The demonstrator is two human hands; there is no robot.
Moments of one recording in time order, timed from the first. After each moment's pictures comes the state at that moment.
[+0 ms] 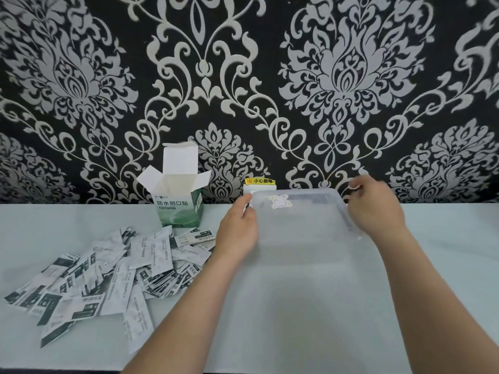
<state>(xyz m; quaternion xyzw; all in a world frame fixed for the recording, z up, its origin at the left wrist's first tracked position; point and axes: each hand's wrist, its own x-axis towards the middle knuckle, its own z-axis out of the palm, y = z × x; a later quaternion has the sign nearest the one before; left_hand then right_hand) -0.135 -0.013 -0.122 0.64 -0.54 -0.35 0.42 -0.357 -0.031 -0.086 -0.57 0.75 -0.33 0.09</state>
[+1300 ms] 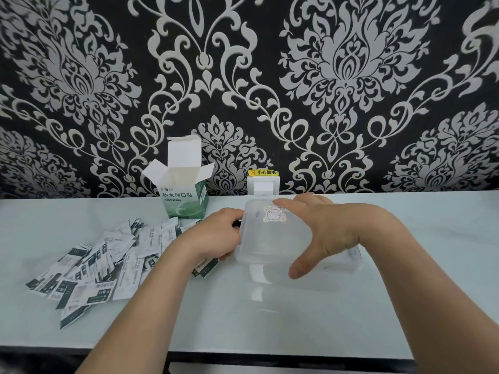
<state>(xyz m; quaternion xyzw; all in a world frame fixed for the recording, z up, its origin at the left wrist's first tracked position) -0.089 0.013 -0.098 0.61 -0.67 -0.38 0.18 -0.304 0.016 -0.051 -0.81 0.53 0.09 0.24</state>
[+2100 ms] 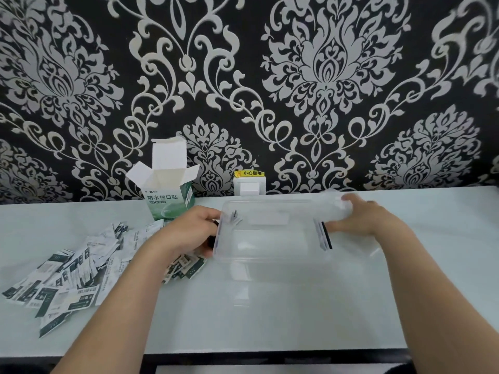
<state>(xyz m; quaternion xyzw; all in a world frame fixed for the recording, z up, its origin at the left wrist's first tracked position) -0.084 0.016 -0.084 0.63 -0.56 -0.49 0.23 -0.393 -0.019 -0.113 -0.56 0.79 -0.07 0.26</state>
